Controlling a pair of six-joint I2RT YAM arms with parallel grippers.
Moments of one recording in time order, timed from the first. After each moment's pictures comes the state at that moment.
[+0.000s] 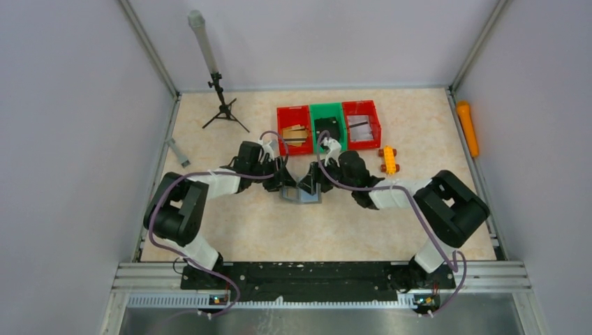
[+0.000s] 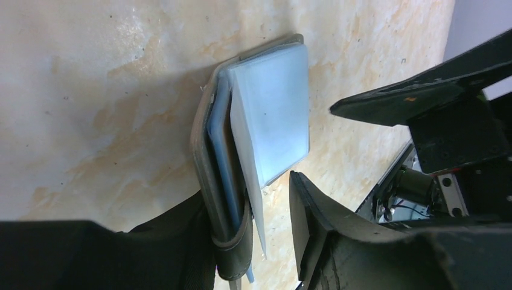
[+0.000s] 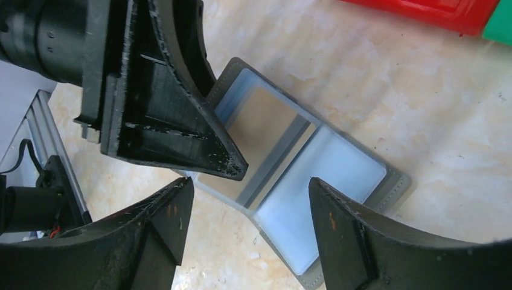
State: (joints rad) left arm -0.36 1.65 0.75 0.09 0.62 -0.60; right arm 0.71 1.63 0.68 0.56 -0.30 0.46
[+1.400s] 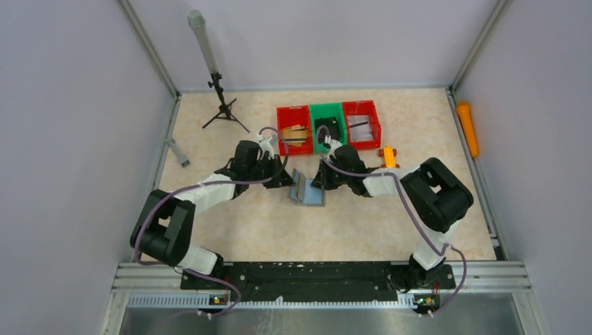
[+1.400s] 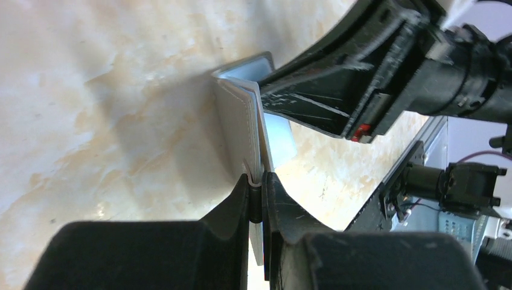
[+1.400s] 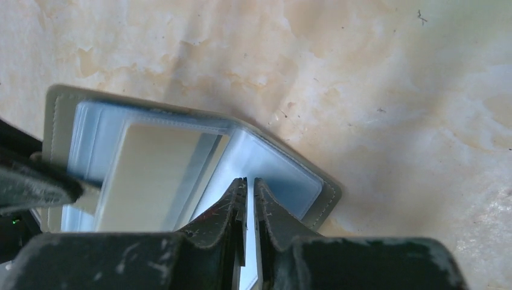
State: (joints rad) left arm -0.39 1.47 0.72 0.06 0.56 -0.55; right arm 0.63 1.79 0.82 0.31 -0.28 0.51
